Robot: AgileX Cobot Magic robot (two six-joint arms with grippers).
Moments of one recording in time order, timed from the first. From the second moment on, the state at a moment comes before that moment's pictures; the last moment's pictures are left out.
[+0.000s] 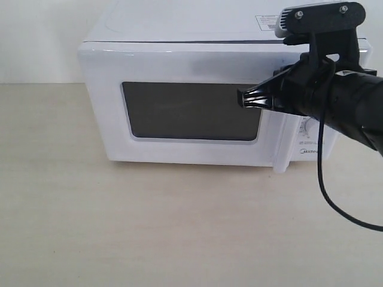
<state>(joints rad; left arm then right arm) -0.44 0.32 -0.33 -0.72 0.23 0.67 0.62 1.41 -0.72 1.11 -0.47 -0.94</state>
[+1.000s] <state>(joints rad) -0.44 0.32 -0.33 -0.72 0.23 0.67 0.58 1.41 -0.79 1.13 -0.45 -0.97</state>
